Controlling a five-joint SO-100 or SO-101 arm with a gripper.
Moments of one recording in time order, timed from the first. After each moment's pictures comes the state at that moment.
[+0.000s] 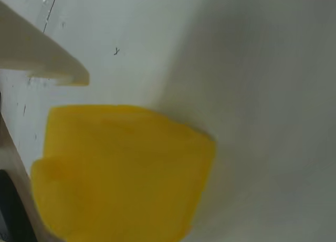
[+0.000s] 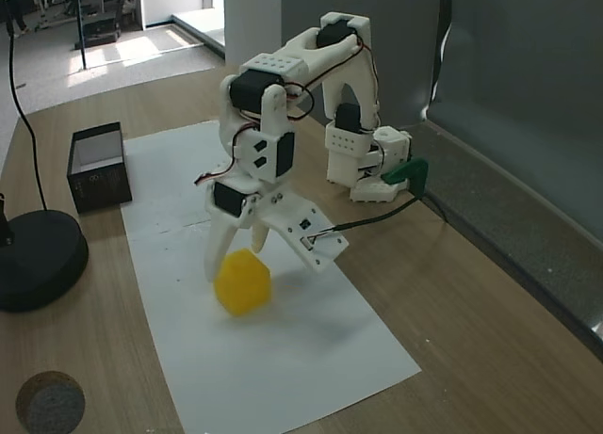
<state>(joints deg) -29.6 77.0 83.1 77.0 3.0</state>
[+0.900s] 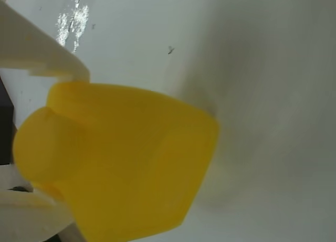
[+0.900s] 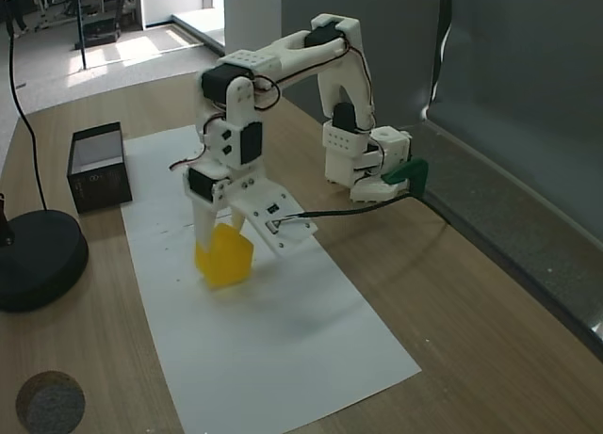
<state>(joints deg) -20.4 75.4 72.9 84.7 -1.2</state>
